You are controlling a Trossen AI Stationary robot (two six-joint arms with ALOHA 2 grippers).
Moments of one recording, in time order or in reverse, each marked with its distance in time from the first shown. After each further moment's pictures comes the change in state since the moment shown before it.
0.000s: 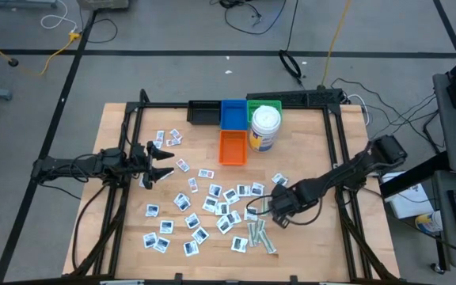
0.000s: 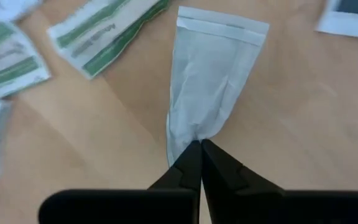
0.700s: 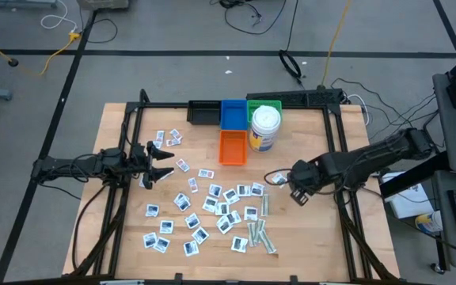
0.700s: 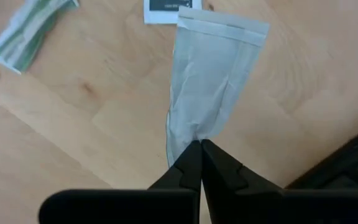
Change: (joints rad) left arm 0.000 0.000 0.000 0.000 0.000 0.000; right arm -0.165 -0.350 0.002 -0.418 -0.004 -0.026
